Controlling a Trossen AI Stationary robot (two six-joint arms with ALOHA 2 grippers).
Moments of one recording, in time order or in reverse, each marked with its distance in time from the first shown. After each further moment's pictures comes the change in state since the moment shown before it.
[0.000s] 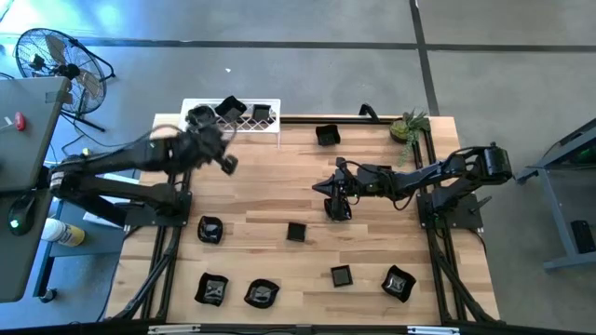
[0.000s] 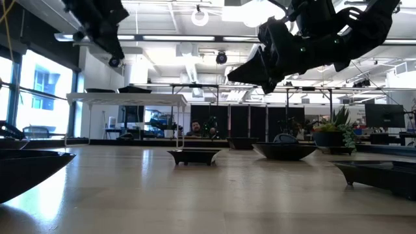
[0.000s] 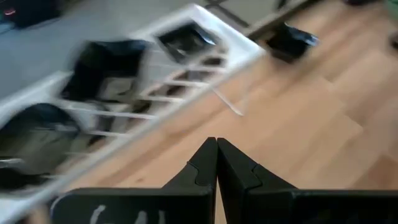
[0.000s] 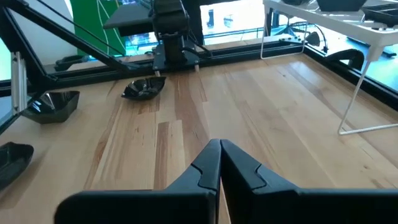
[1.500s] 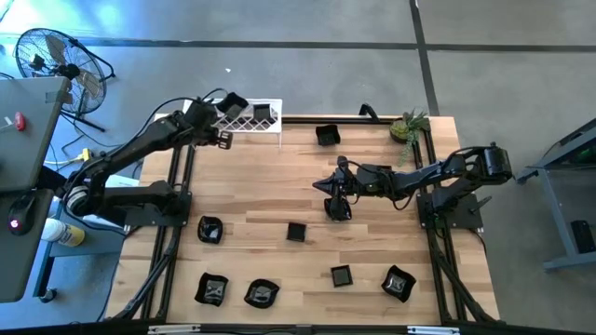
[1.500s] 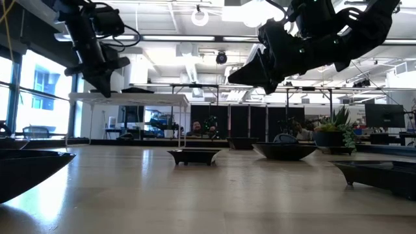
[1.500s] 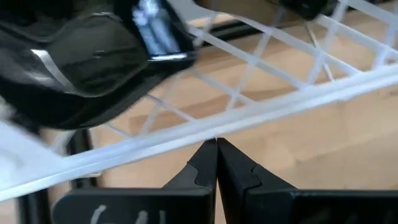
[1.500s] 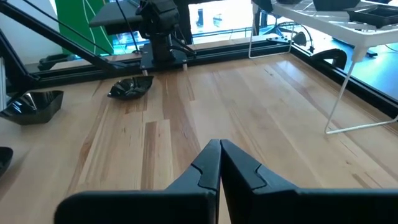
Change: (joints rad) left arm 0.640 0.147 -0.063 0.034 0.403 0.053; right arm -0.001 0.000 0.000 -0.009 0.043 -0.007
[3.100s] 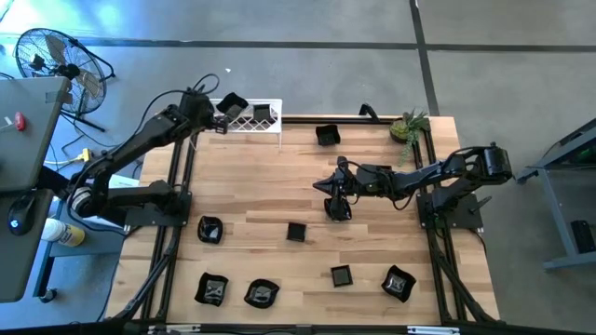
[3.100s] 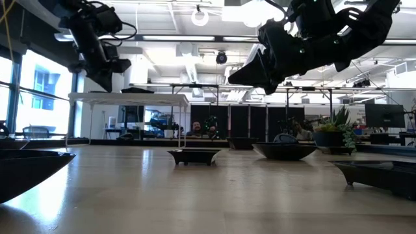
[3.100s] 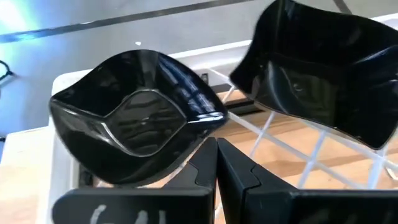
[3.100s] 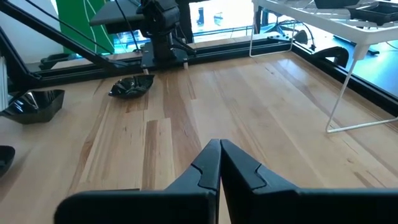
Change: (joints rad) left arm 0.112 0.015 0.001 0.189 -0.136 0.116; right arm 0.000 0.000 0.000 -0.005 -0.004 0.005
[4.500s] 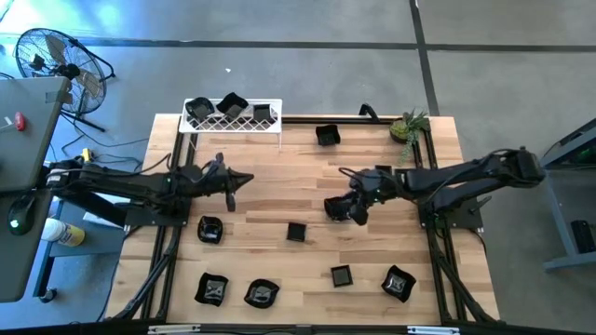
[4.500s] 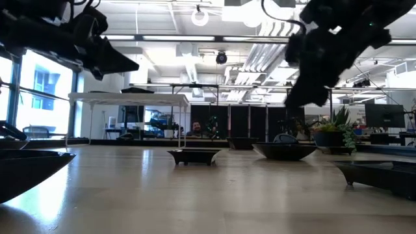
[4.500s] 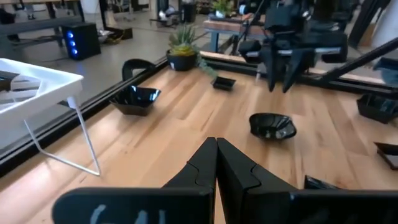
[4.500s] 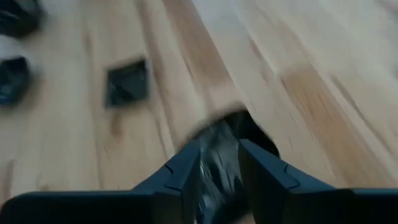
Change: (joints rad) left arm -0.916 -0.347 -0.633 0.917 0.044 0.182; right arm 0.047 -0.317 0.005 -0.834 -0.041 0.330
